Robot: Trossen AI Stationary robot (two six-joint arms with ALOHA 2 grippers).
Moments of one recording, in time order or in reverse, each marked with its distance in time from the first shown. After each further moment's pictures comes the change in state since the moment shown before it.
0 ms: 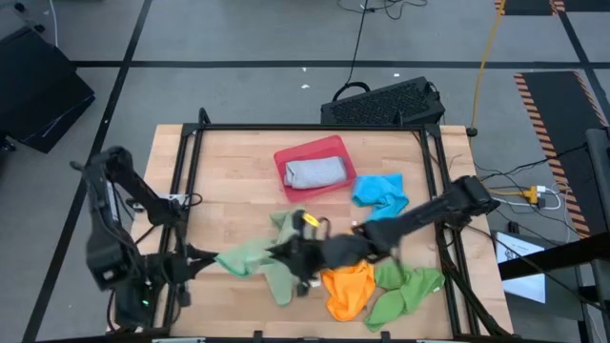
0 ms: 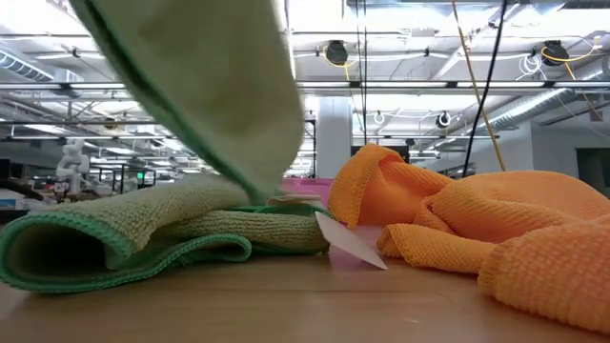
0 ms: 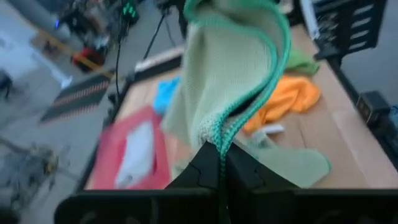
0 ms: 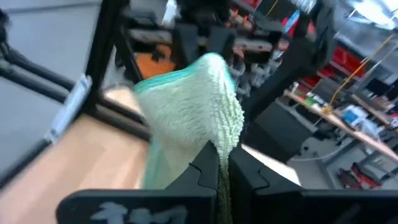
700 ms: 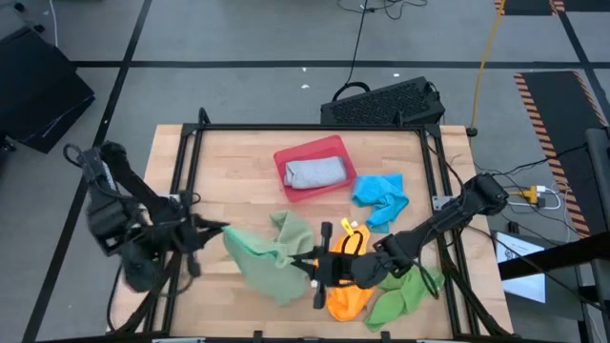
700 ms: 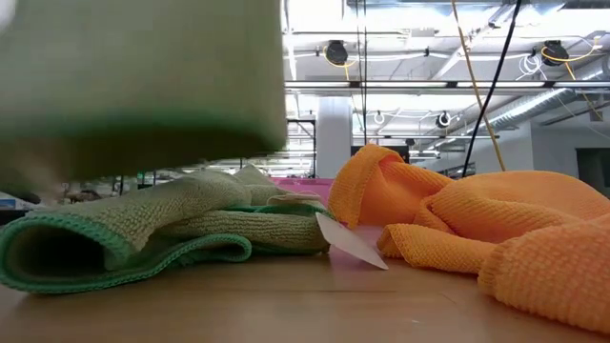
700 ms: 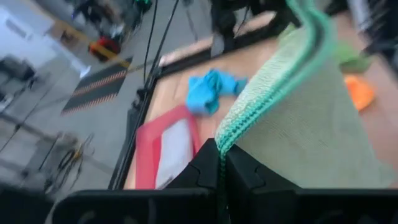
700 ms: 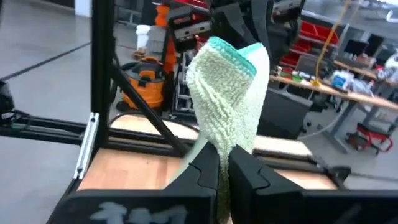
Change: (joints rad) left arm 0.253 -0.069 0.114 -0.013 0.101 0.286; right arm 0.097 -0.094 -0.265 0.203 0.200 0.281
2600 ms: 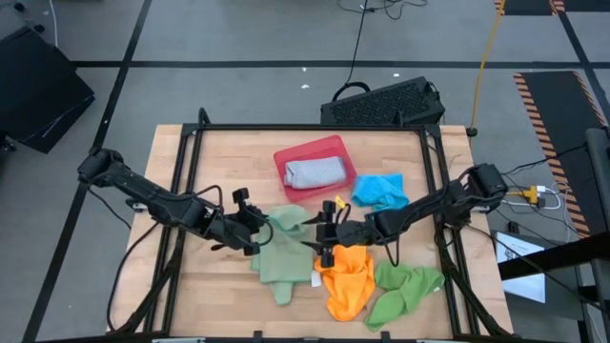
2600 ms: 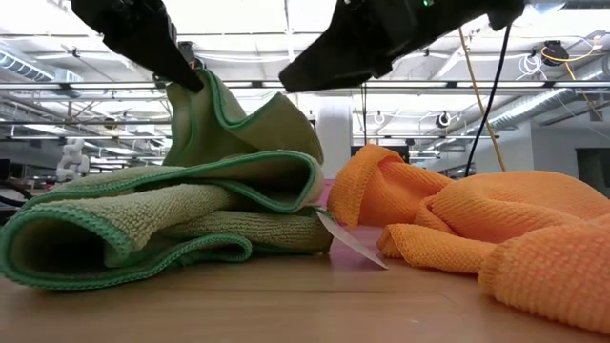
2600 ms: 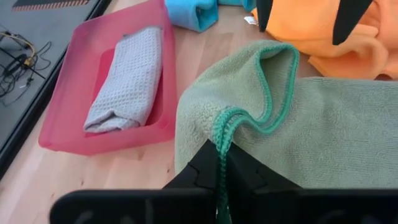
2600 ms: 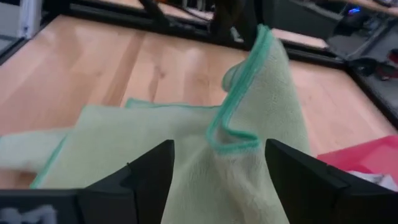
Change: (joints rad) left arm 0.484 0.001 -0.640 0.761 0.406 0.106; right arm -0.242 -0.055 -0.473 0.115 -0.265 0.070
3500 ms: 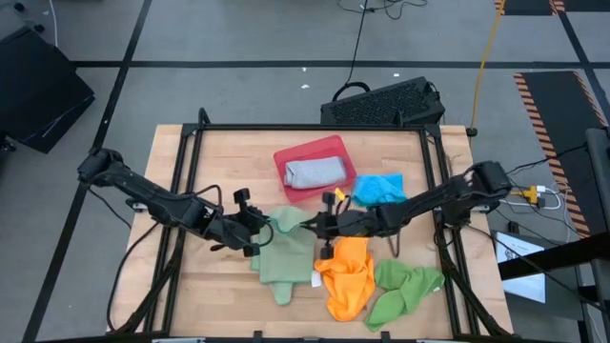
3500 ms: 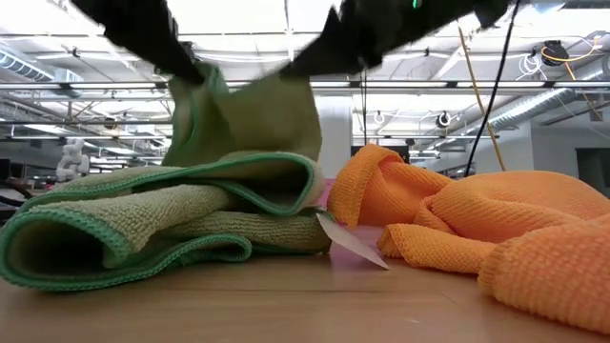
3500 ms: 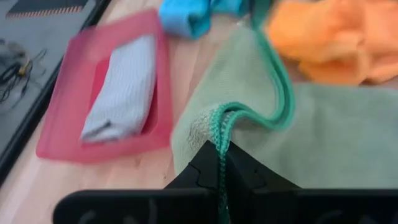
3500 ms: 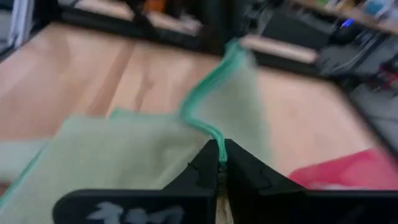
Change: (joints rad) left arm -0.011 0.000 0.034 -0.002 0.012 0.035; right arm -0.053 -0.066 0.002 -0.011 -0.031 -0.075
